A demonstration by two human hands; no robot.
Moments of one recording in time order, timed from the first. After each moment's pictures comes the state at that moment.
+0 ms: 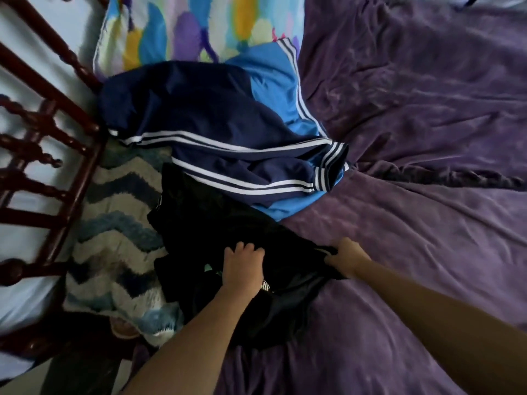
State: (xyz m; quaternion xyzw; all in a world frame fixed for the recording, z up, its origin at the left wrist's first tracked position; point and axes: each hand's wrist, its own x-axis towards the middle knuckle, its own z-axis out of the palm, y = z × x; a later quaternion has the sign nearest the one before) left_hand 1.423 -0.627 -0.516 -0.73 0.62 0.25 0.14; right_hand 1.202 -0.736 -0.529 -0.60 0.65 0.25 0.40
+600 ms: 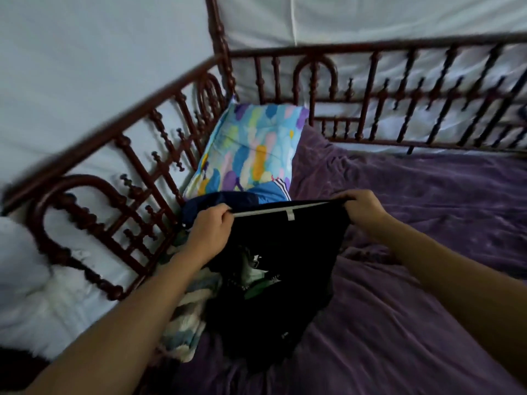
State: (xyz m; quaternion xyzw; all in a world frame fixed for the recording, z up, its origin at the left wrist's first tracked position) left_hand 1.417 -0.642 -0.178 -0.79 0.53 0.12 -0.28; right_hand 1.152 -0.809 -0.198 -0.67 0.54 -0.25 0.43
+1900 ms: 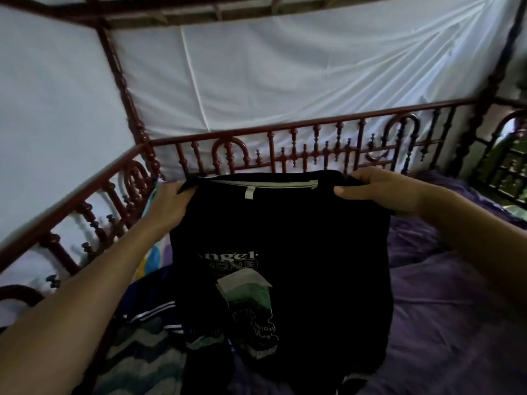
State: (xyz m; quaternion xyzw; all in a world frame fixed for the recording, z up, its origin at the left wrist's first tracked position) left_hand 1.407 -0.688 0.002 -0.61 0.65 0.16 -0.42; right_hand 1.010 -0.691 0.033 -0.72 0.37 -0.25 0.54
